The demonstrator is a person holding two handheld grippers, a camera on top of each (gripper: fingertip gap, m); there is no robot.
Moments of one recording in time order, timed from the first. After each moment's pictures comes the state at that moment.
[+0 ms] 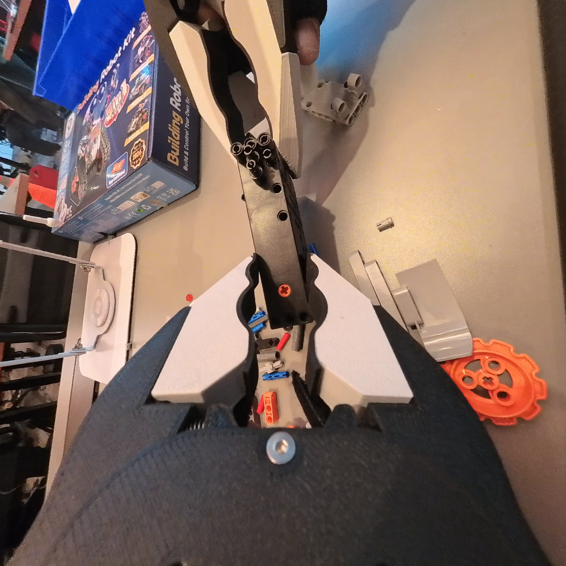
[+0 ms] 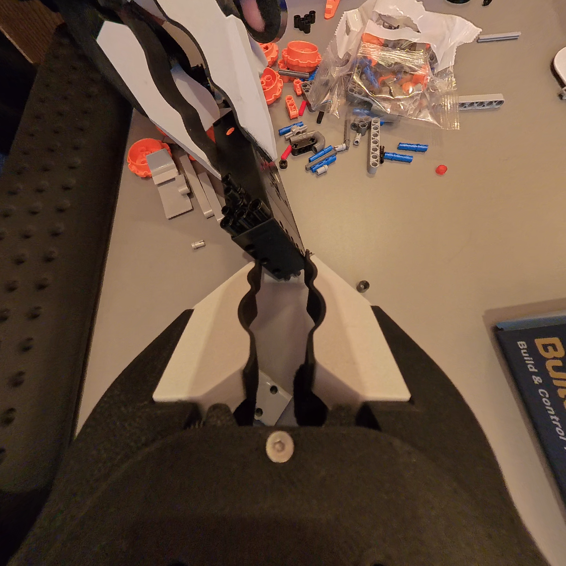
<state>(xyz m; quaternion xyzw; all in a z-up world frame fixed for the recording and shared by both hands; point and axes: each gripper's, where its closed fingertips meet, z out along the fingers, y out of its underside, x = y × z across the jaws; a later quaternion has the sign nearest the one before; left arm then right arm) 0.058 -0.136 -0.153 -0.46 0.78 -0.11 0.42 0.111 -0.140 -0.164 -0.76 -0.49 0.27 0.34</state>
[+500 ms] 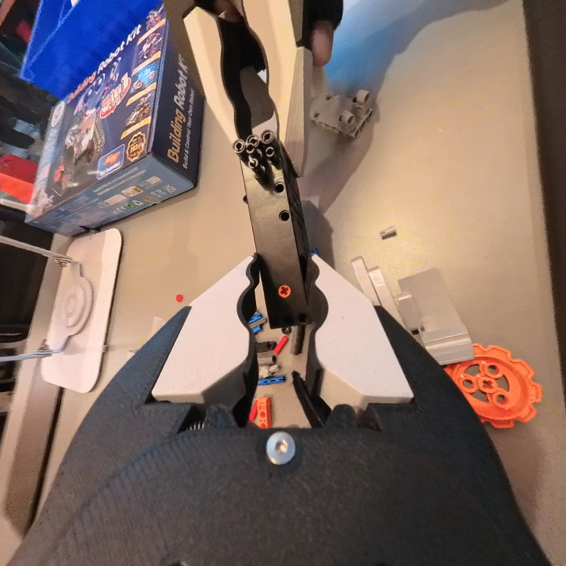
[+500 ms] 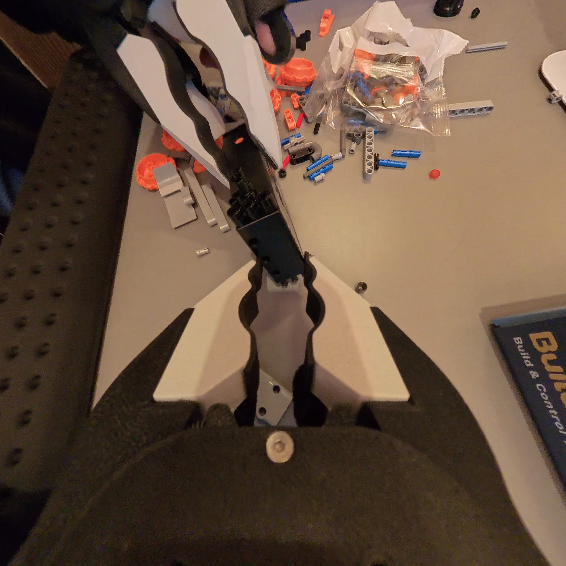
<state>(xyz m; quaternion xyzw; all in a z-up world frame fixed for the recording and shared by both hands) 0.060 -0.132 -0.151 -0.48 0.76 -0.15 0.40 0.113 -0.139 -0.156 -0.76 -0.48 0.28 0.35</state>
